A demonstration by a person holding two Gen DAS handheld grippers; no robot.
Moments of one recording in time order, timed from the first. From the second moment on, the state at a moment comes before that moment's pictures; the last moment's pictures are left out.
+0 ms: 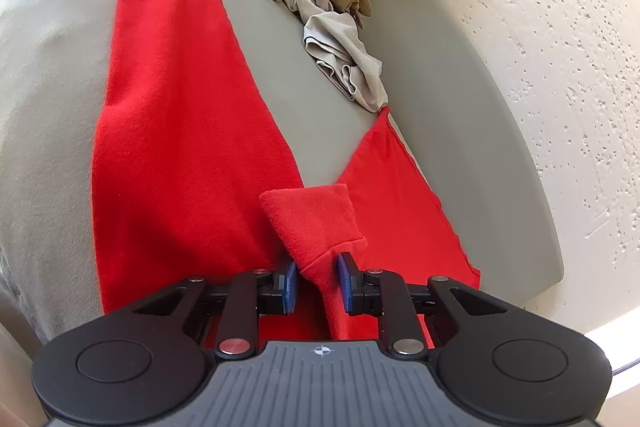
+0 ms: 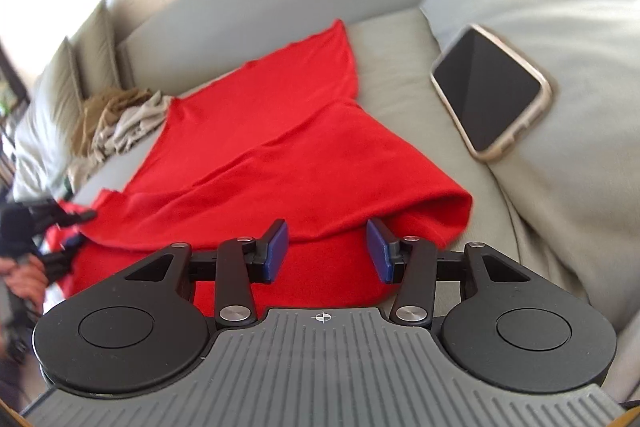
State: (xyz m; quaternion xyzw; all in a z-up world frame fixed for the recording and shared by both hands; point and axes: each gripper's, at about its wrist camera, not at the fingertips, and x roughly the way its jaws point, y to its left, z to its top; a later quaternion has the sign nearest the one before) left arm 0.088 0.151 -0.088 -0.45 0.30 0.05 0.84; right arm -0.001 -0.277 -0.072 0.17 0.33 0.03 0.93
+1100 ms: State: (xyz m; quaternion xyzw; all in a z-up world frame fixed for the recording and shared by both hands) left arm 0.069 0.136 -0.065 -0.39 0.26 0.06 0.88; right arm 0.058 -0.320 -0.104 0.45 0.19 0.01 0.87
